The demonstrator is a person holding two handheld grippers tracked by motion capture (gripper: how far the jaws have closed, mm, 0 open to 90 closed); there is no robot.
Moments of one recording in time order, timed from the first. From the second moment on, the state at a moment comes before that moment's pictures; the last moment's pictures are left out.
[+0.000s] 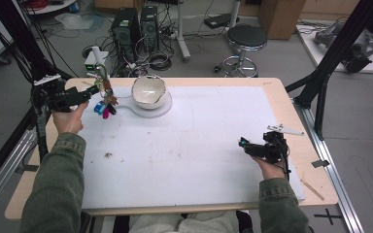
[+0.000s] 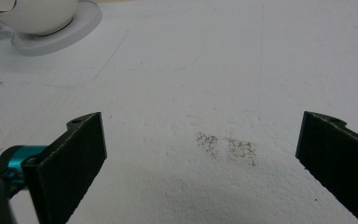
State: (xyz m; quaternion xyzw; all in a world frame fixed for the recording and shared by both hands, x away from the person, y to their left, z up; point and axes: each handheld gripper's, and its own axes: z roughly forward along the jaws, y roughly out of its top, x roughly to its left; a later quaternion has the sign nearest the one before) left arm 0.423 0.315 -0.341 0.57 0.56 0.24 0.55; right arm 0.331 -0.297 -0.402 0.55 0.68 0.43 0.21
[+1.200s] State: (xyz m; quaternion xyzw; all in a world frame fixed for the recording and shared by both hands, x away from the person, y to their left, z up) left arm 0.357 0.294 -0.368 0.60 0.53 0.29 0.53; right arm 0.327 -0.297 -0.402 0.55 0.68 0.43 0.22
